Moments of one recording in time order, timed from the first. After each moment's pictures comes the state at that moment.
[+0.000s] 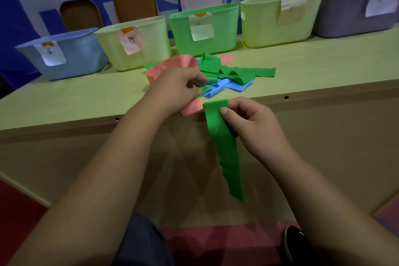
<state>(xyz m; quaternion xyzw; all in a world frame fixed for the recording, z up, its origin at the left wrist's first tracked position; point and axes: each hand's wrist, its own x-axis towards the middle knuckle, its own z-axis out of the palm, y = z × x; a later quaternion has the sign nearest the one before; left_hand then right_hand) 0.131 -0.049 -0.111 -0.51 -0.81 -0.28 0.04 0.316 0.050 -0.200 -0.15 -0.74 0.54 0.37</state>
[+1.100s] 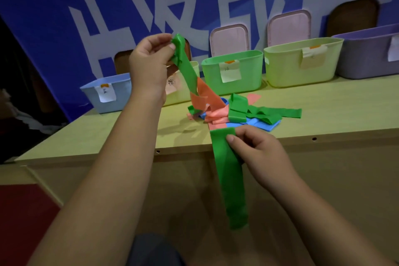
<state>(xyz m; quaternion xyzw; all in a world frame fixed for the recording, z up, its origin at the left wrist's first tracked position) 0.100 -0.096 0.015 -0.31 -0.58 -0.75 0.07 0.296 0.011 -0.158 -0.06 -0.75 0.55 0.38</state>
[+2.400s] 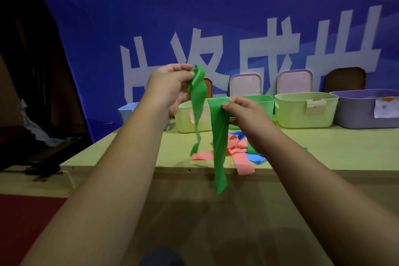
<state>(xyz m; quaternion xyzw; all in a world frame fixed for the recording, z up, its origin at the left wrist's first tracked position) 0.135 -0.210 0.094 -0.29 -0.57 -0.77 -0.07 0.261 -0.060 0.014 -0.08 -0.74 0.58 0.33</state>
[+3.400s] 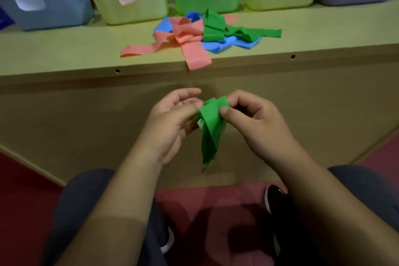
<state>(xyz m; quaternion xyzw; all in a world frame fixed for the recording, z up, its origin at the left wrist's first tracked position) 0.217 -0.156 -0.216 -0.22 -0.56 -0.73 -0.33 0.357 -0.024 -0.226 -0.10 -0.75 0.57 0.32</state>
